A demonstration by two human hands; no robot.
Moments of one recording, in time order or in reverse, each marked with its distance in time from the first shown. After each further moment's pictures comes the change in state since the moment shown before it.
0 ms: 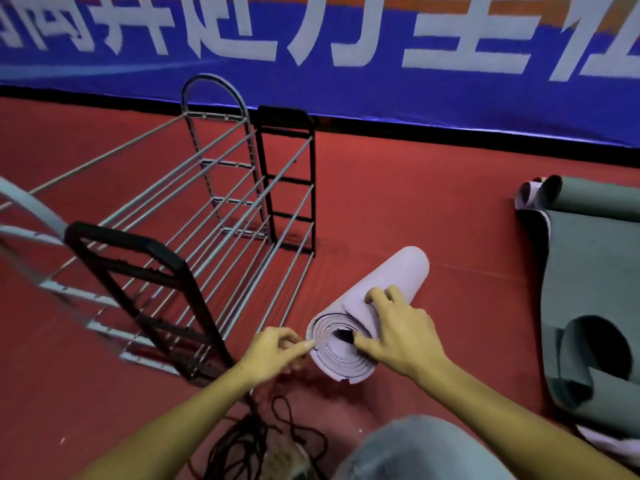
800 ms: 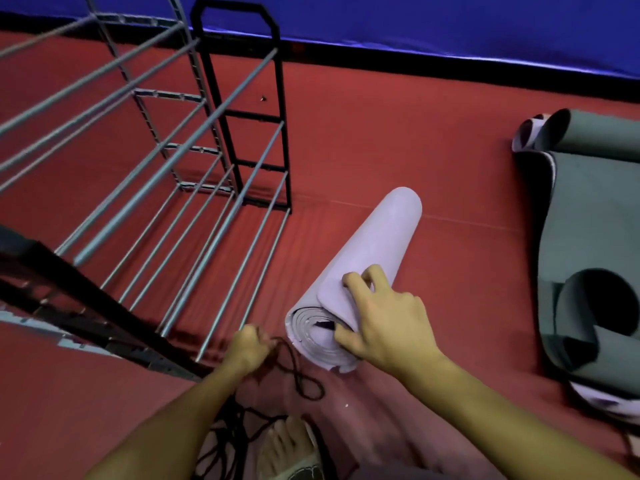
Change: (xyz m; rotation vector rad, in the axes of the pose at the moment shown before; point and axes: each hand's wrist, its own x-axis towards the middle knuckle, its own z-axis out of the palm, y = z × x) left_hand 0.090 -0.152 0.065 0.257 0.109 -0.396; right_hand 0.015 0.008 0.047 -0.151 -0.017 -0.042
